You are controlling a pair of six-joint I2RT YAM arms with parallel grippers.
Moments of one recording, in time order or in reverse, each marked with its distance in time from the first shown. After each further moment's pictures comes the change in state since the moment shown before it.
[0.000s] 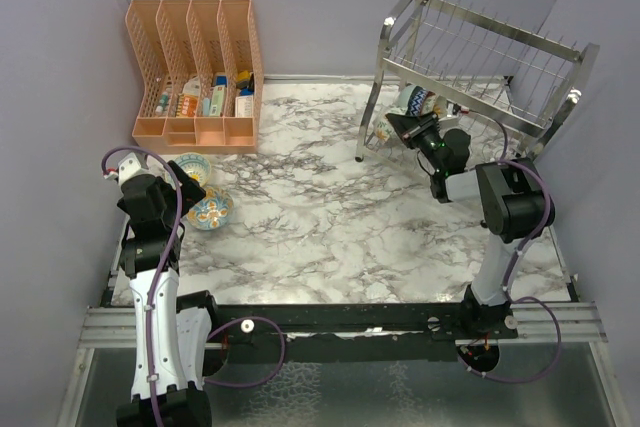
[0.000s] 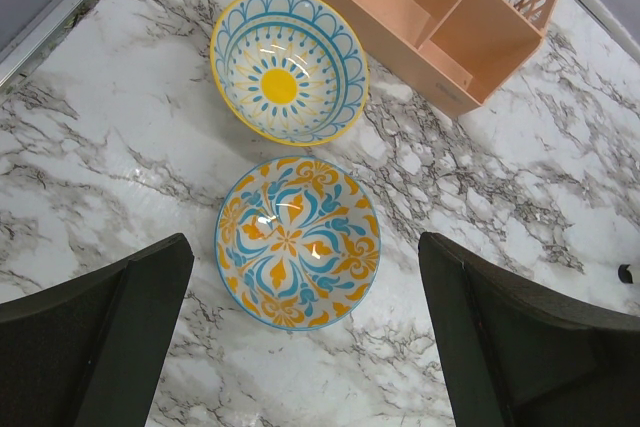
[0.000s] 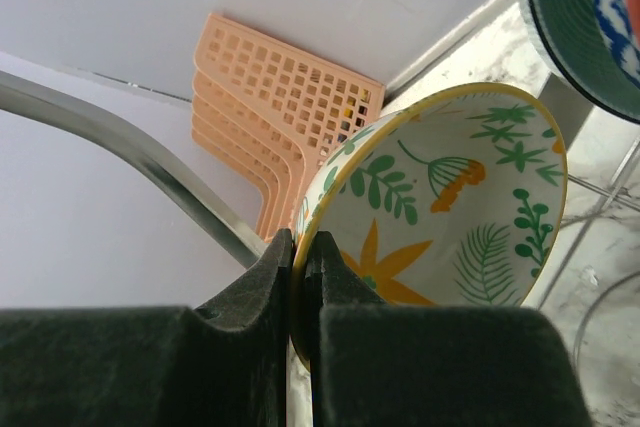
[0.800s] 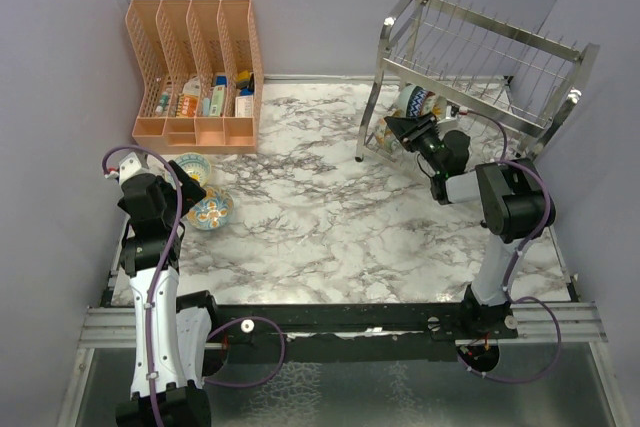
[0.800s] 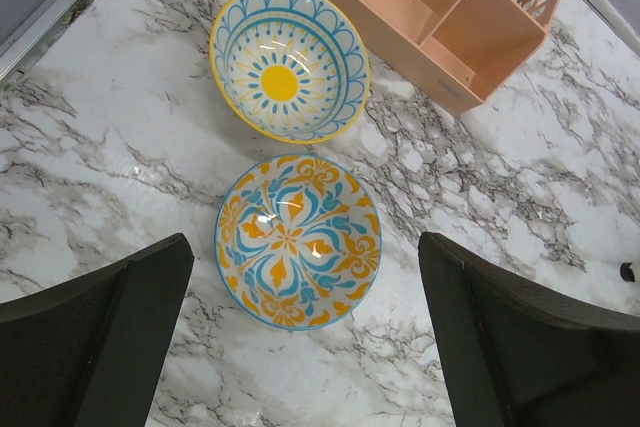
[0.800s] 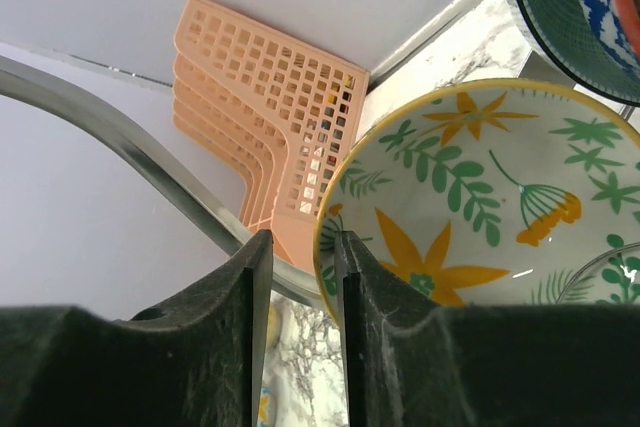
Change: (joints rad) left arm 0.000 0.010 0.000 0.000 0.002 0.000; right arm -0.001 0.006 -0.023 -0.020 -0.019 -0.039
